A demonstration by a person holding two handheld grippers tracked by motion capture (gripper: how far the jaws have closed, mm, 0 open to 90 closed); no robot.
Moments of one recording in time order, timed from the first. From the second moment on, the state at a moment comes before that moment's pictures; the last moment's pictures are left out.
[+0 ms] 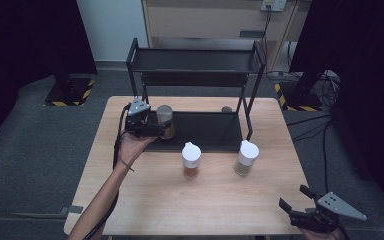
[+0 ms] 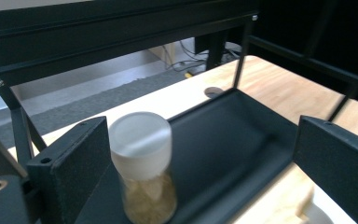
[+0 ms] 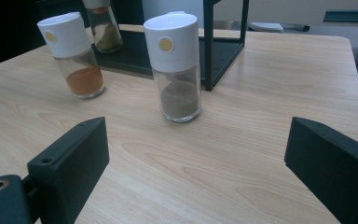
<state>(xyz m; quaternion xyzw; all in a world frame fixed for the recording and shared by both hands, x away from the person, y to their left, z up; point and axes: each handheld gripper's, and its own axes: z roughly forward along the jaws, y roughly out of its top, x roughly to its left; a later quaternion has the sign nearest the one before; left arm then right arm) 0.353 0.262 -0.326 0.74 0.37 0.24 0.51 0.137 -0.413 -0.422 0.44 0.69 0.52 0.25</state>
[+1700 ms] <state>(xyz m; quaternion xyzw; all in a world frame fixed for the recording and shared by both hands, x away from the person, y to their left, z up) 0.209 0.345 -0.400 0.74 0.29 0.21 0.57 0.137 -0.411 -0.422 0.44 0.70 0.51 0.25</state>
